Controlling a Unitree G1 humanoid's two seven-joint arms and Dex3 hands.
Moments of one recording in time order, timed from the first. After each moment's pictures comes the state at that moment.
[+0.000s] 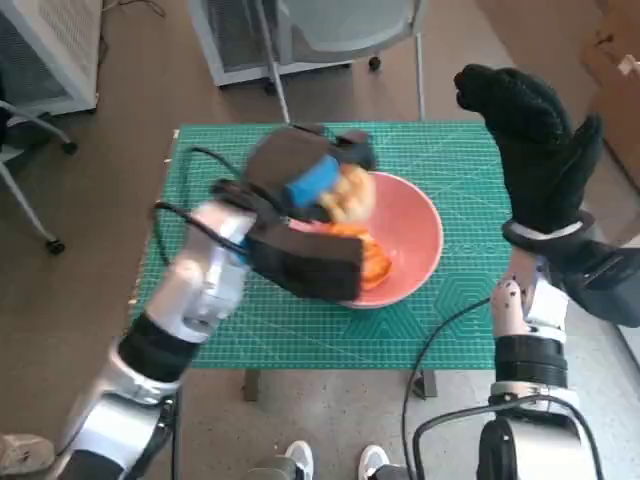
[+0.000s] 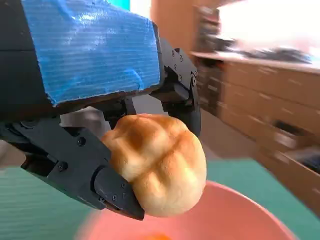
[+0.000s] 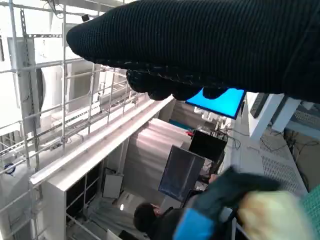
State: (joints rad) left arm -0.89 0.31 -0.48 0.24 0.71 0.12 -0.26; right arm -0.81 -0.16 -0.26 0.68 0.40 -0.72 0.65
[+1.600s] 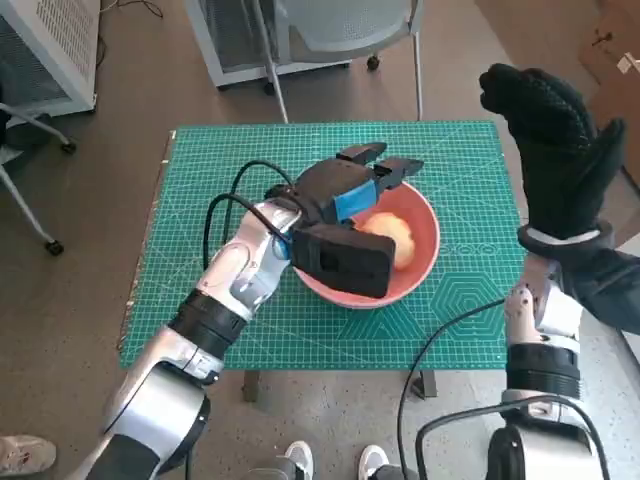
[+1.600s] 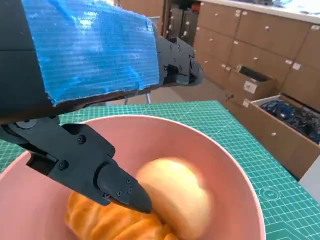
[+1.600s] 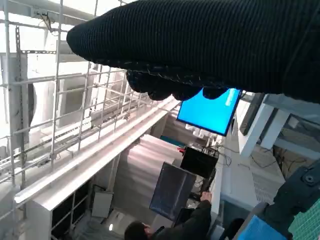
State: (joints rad) left arm -0.98 0.22 -0.45 0.69 0.59 -0.15 -0.22; right arm -0.80 -0.20 -0.26 0.67 0.36 -0.72 0.57
